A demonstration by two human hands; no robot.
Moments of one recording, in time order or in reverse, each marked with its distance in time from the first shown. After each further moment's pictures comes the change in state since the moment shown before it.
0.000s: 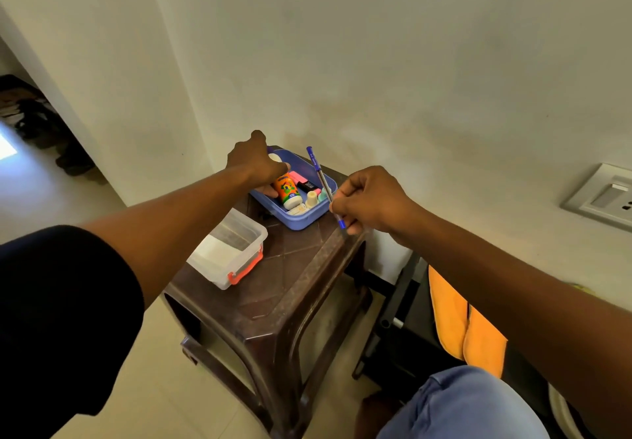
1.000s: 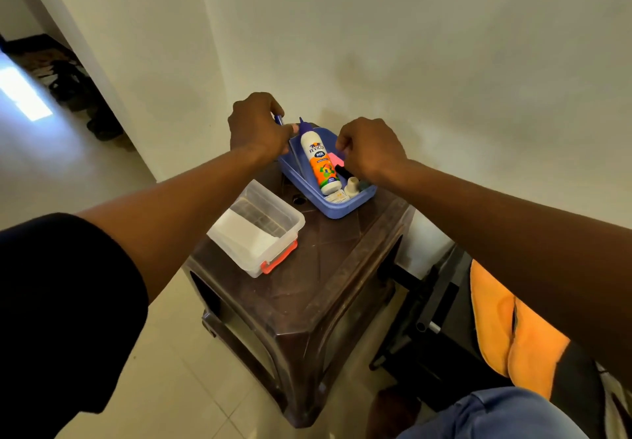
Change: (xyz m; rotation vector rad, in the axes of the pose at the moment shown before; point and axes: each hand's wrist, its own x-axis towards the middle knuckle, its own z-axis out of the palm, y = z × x) left_hand 0.024 -0.048 -0.008 -0.243 0.325 -0.009; right_hand 0.122 -0.016 0.052 -0.598 0.126 -0.351
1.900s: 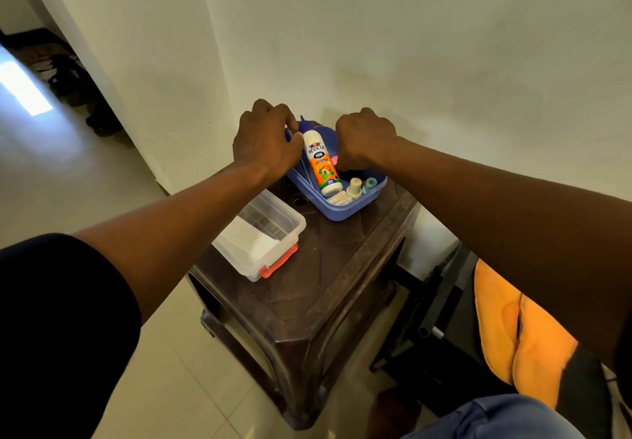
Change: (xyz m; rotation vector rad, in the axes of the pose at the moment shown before) left_hand -0.009 -0.016 0.018 0.289 -0.002 0.240; right_hand 0.023 -0.016 -0.007 -0.395 -0.144 -0.091
